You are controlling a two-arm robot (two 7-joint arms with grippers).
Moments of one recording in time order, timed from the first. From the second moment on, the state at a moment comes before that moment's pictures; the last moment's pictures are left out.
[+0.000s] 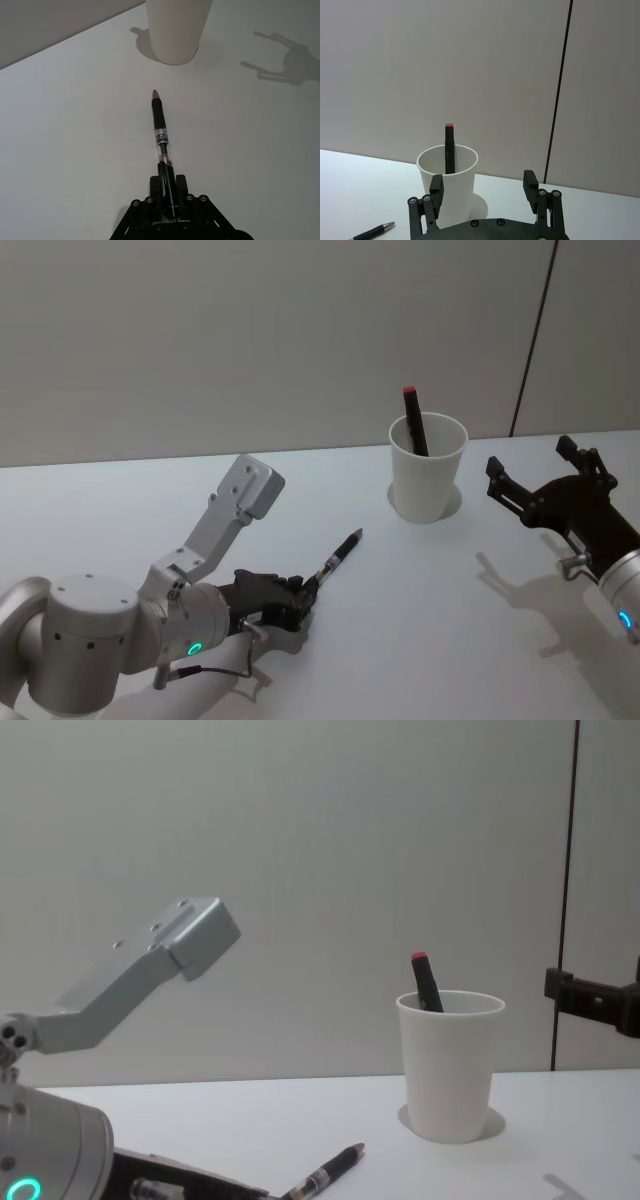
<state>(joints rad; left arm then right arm) -0.20 0.46 0.41 -1.72 -0.42 0.74 -0.28 -0.01 0.34 -0.23 -1.77 0.29 0.03 0.07</state>
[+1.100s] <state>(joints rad) -0.11 0.55 0.33 -1.83 -0.57 0.55 -0.14 -0.01 0.34 -0.23 -1.77 0.29 0.03 0.07</state>
